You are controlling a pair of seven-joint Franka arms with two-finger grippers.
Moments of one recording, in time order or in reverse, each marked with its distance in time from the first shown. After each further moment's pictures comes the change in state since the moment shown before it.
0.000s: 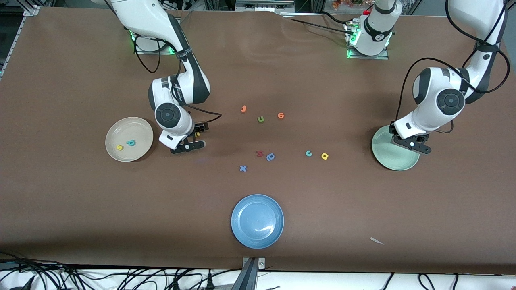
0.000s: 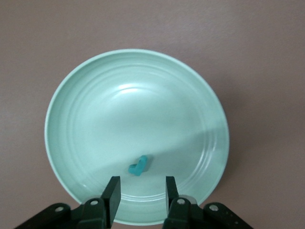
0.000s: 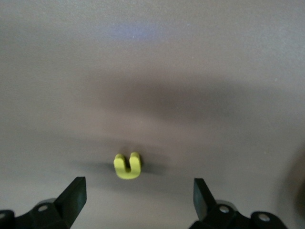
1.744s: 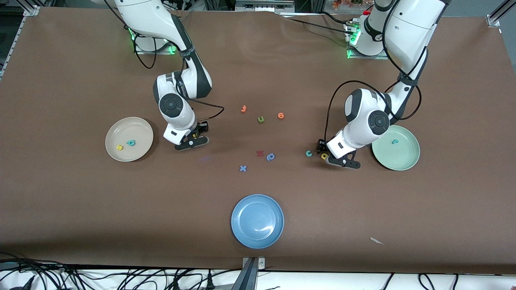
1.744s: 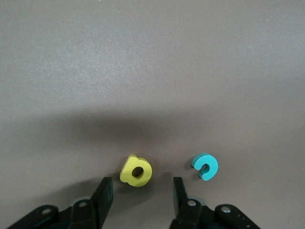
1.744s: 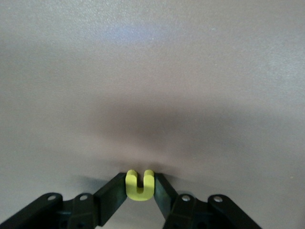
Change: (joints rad) left arm -0.299 0.307 -0.093 0.276 -0.498 0.131 -0.214; right arm 0.000 -0.010 0.044 -0.095 0.000 0.197 -0.019
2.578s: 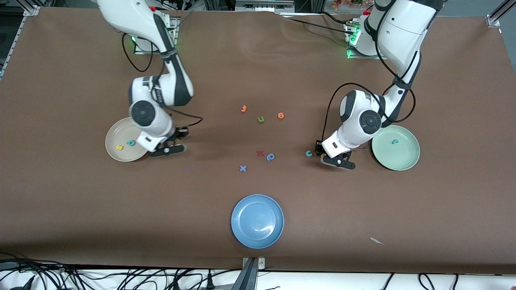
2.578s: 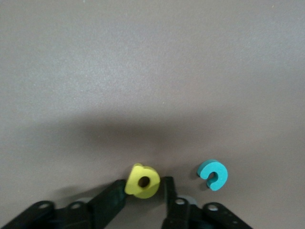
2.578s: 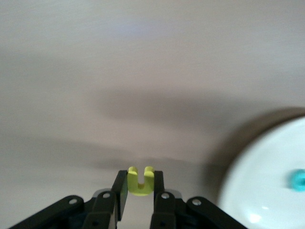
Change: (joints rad) left arm -0.047 0.036 0.029 0.009 0.057 0.053 0.001; right arm -0.005 -0.036 -0.200 0.060 -0.003 -0.180 -0.076
